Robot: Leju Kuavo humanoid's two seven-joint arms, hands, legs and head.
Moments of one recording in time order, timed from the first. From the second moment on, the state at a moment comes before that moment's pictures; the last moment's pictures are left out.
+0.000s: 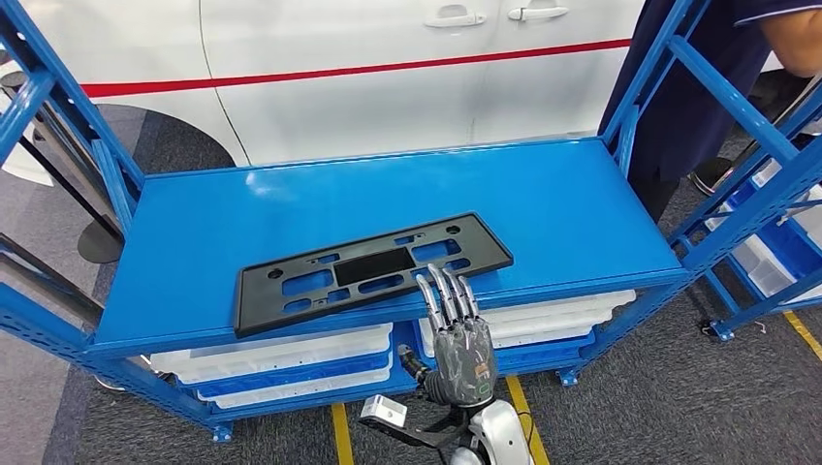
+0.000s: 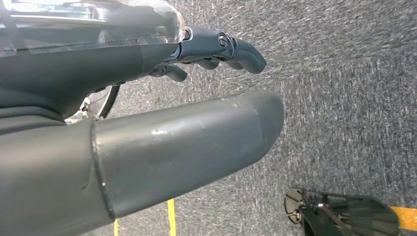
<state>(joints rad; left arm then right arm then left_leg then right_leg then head) -0.03 -0.15 0.51 -0.21 -0.69 0.24 -0.28 0.10 0.30 0.10 -1.44 1.53 -0.66 -0.30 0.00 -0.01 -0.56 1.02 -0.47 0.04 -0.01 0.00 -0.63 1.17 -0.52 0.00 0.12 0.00</state>
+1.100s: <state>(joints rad) -0.04 -0.13 0.51 -0.21 -0.78 0.14 -0.23 -0.03 0.29 0.17 -1.19 1.55 -0.66 -0.11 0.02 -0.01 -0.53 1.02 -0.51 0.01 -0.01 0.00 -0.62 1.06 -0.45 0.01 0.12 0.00</state>
